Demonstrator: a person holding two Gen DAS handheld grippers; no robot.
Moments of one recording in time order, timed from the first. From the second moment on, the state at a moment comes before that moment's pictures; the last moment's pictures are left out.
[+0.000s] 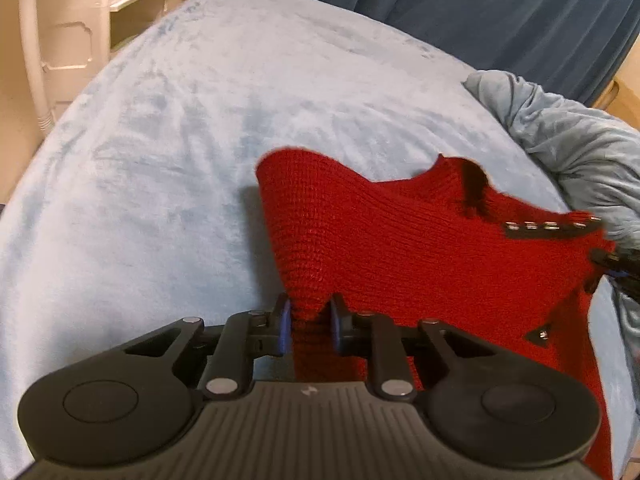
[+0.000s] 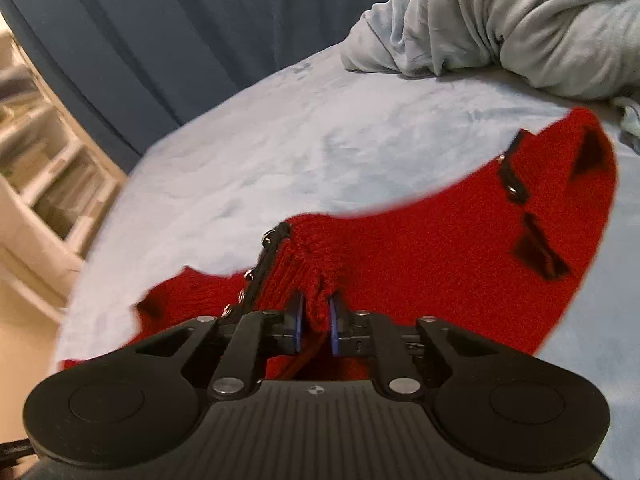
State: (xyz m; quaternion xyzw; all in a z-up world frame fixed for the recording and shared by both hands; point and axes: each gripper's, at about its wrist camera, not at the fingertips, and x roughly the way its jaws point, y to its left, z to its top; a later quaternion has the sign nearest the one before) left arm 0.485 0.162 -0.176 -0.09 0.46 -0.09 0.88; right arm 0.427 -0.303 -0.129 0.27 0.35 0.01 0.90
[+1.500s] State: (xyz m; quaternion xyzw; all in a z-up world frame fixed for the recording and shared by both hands) left arm 0.438 0.136 -0.102 -0.12 0.42 0.00 0.90; right arm 0.452 -0.525 0.041 -0.05 0.28 -0.29 0.91
